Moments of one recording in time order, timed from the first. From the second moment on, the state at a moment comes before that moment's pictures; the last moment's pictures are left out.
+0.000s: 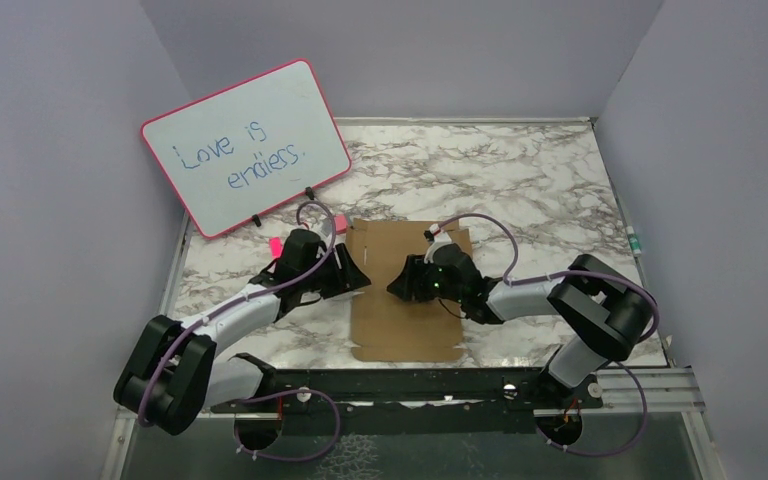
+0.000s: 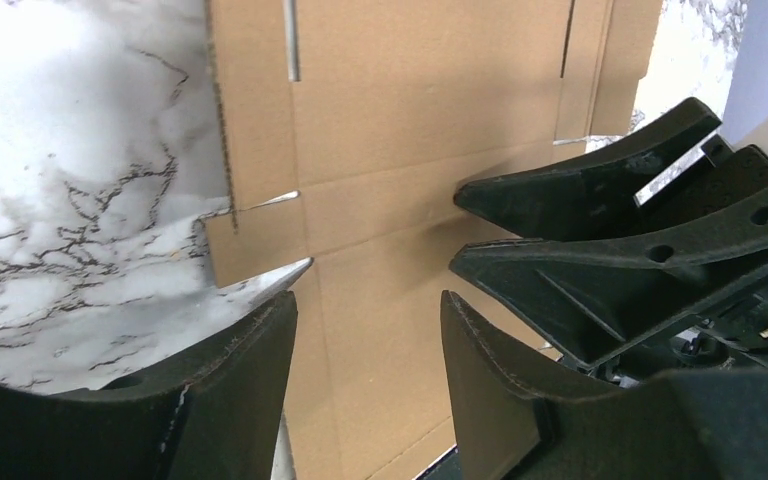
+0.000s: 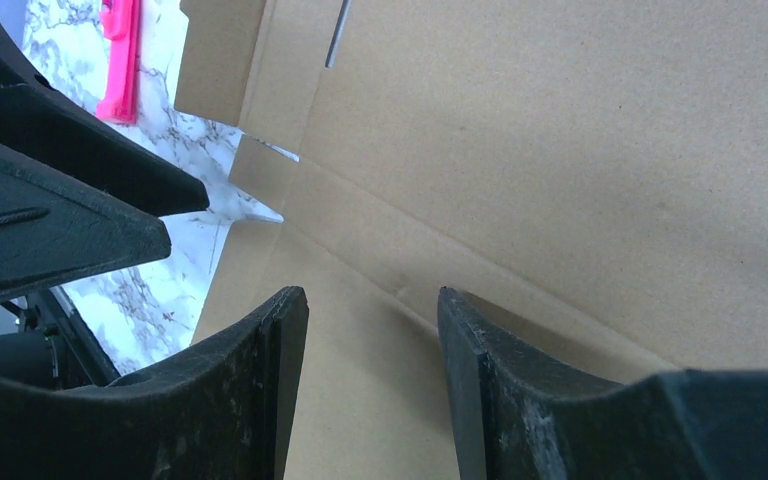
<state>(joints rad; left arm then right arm) -0.45 1.20 0.44 0.06 0.35 -0.77 0.84 1.62 0.53 0.56 -0.07 0.69</state>
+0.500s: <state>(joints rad) -0.46 1.19 0.48 -0.05 0.21 -0.70 0.84 1.64 0.53 0.58 -0.08 0.70</state>
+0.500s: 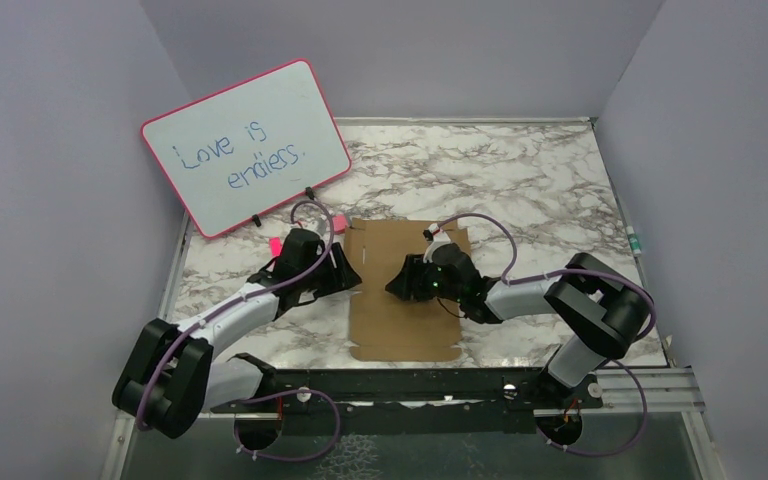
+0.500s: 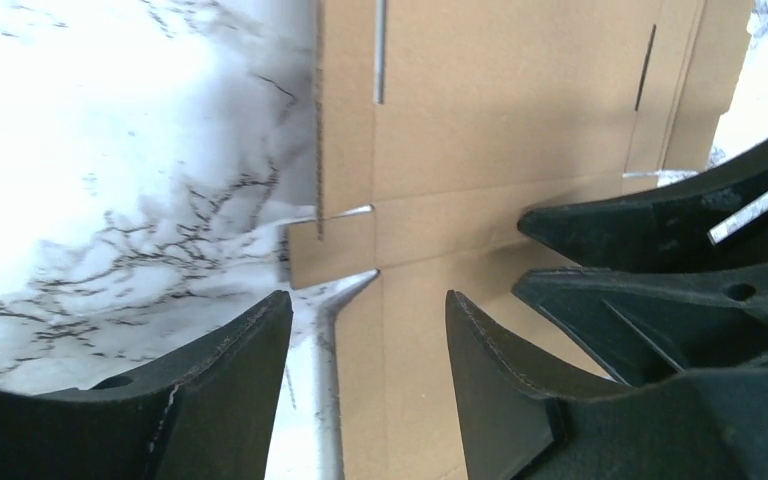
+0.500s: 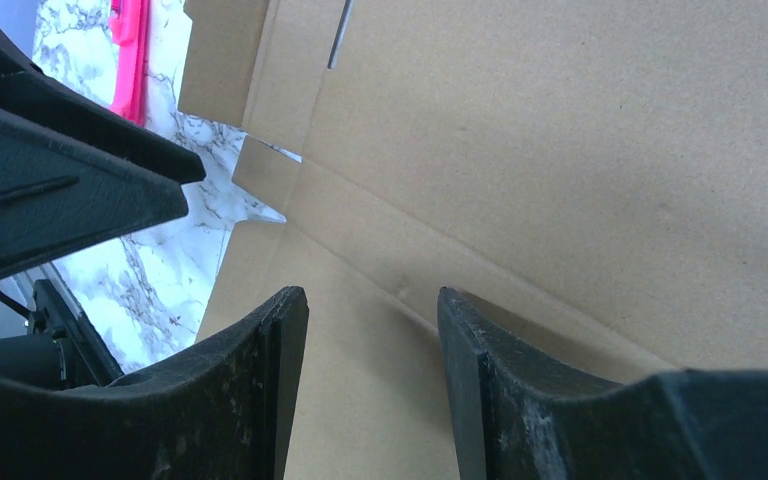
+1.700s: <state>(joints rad) -0.49 1.23 0.43 0.12 0.29 -0.78 0.84 1.64 0.53 0.58 -0.08 0.70</state>
